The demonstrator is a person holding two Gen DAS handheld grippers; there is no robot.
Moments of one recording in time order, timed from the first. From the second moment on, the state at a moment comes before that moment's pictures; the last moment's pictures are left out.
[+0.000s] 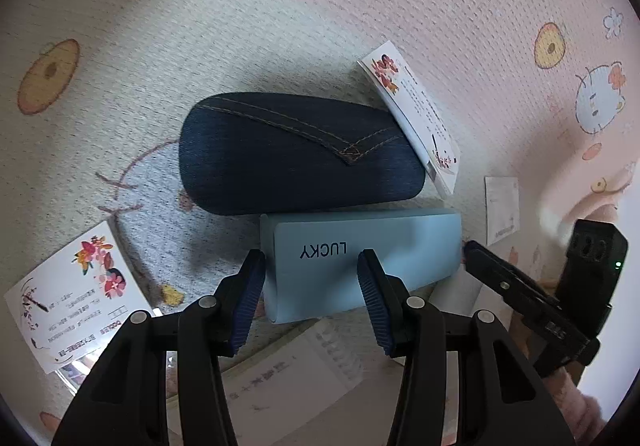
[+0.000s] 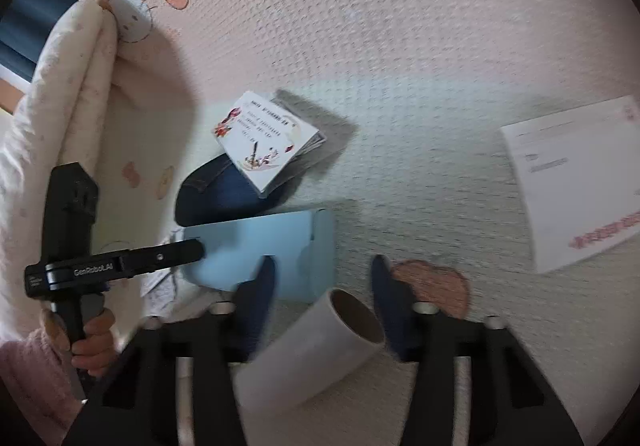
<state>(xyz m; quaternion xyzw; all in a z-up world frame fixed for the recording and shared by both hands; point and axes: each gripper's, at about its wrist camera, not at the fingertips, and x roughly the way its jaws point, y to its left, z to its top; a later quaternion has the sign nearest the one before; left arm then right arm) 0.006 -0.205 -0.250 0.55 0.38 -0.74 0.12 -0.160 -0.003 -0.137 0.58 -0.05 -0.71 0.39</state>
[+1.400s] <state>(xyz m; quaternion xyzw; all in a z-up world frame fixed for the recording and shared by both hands) -0.172 0.038 -0.238 0.60 0.10 -0.78 -0.11 -0.090 0.158 -0.113 0.60 0.05 -0.78 0.18</state>
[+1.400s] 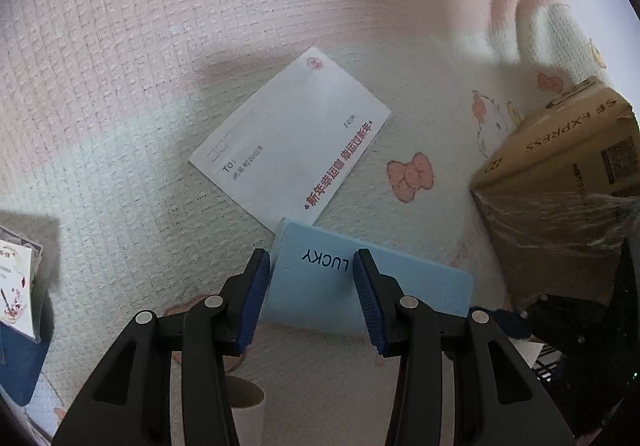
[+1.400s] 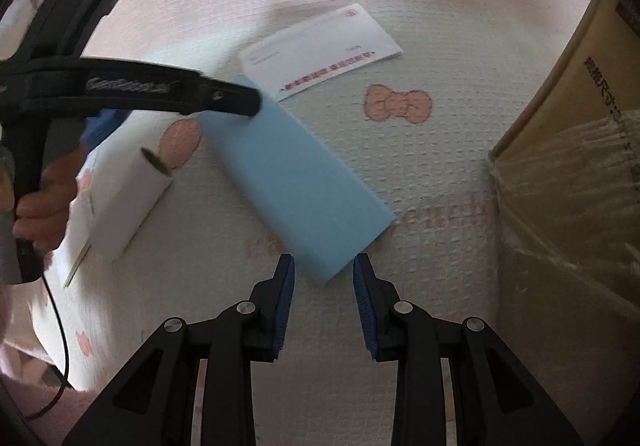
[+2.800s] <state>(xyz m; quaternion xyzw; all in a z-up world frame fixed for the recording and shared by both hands) -0.150 0.025 -0.258 0.61 0.26 -0.74 -0.10 -0.123 0.153 -0.117 0.62 0.01 -0.76 0.20</state>
